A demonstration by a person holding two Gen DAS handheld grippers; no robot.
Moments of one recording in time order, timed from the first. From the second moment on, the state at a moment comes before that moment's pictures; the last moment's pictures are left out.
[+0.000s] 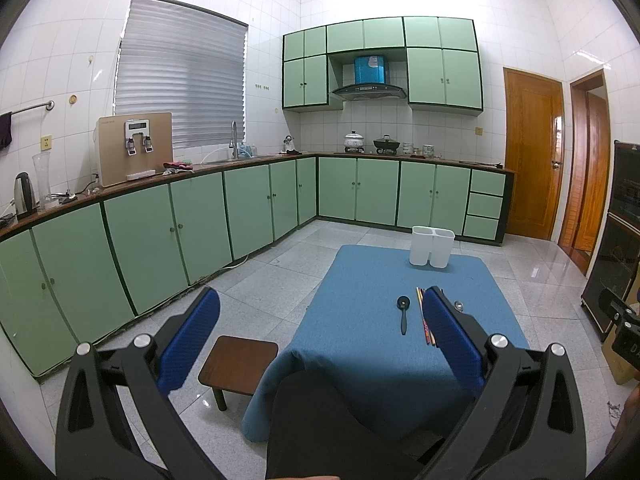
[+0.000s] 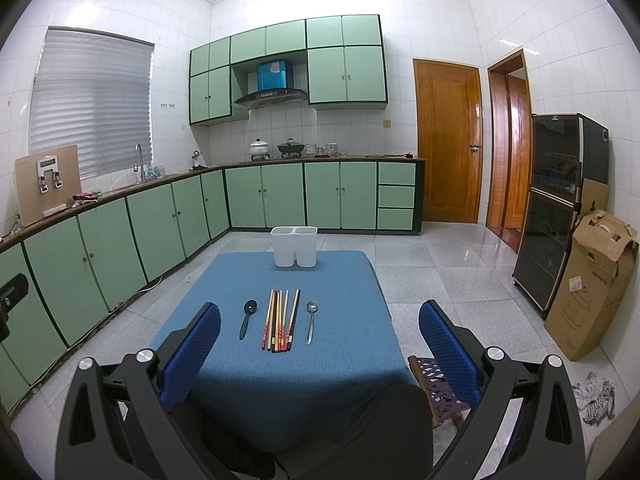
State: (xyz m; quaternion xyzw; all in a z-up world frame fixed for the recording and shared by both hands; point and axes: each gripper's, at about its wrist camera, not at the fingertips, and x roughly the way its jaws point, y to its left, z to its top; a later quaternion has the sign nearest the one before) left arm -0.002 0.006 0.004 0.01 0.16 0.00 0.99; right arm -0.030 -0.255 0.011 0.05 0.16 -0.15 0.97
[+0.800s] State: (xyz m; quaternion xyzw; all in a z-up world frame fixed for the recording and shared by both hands) left arm 0.175 -0.057 -0.123 0.05 0.39 -0.15 0.91; right arm 0.078 -0.288 -0.080 0.04 0.29 -0.11 0.95
